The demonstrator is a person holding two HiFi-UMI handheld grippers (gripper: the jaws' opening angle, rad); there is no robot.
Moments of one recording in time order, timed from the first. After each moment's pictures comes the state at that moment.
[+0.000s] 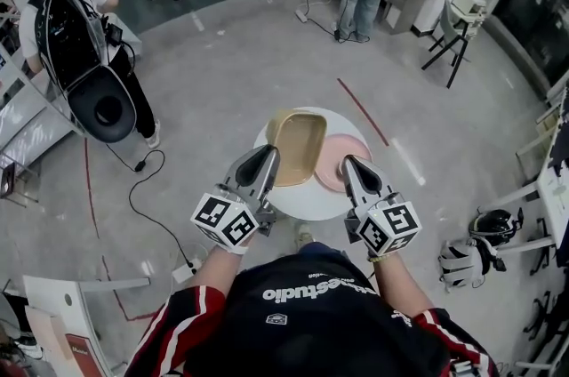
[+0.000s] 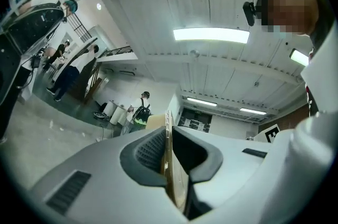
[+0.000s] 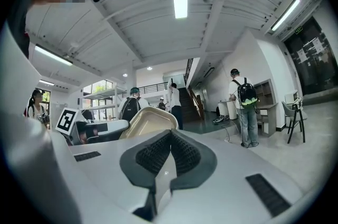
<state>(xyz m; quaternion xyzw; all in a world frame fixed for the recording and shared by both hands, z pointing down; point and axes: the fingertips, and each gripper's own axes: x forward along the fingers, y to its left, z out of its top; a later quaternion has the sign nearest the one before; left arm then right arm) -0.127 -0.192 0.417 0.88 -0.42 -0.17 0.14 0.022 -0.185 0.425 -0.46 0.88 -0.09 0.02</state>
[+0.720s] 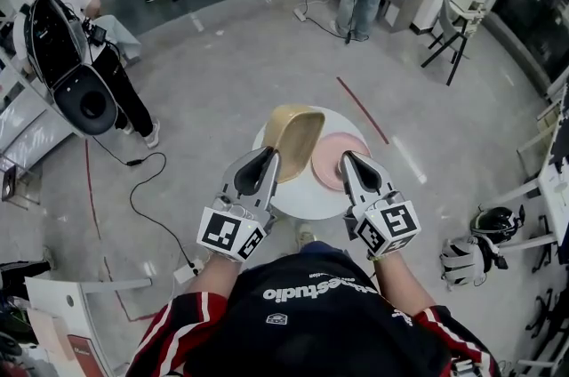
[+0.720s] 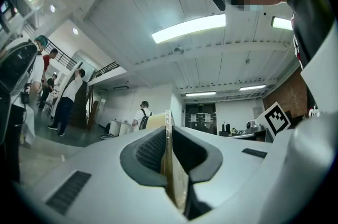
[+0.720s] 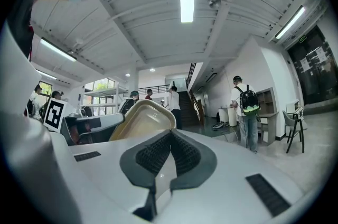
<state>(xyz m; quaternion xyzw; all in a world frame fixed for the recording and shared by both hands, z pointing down) -0.107 -0.169 0.387 0.88 -0.46 -0.11 0.00 0.028 -0.181 0.410 -0.46 0.89 -0.05 0.02</state>
